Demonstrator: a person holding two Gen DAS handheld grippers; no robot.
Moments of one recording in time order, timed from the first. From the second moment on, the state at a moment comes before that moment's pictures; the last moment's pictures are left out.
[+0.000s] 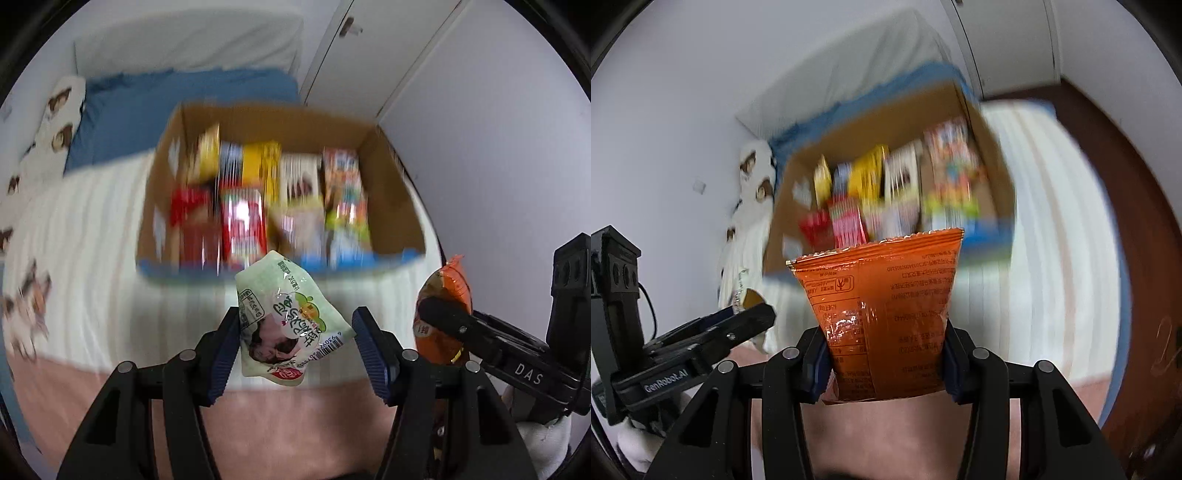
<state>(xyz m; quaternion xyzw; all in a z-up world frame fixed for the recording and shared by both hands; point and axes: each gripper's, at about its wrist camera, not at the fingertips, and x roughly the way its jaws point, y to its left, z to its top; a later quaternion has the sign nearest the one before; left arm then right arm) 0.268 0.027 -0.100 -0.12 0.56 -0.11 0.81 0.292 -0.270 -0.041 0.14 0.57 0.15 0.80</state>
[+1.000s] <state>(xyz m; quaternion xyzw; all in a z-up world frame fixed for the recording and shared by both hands) 0.430 0.057 -0.195 -0.08 0.66 -0.03 0.75 0.452 -0.230 -0.128 0.01 0.63 0.08 0.77</state>
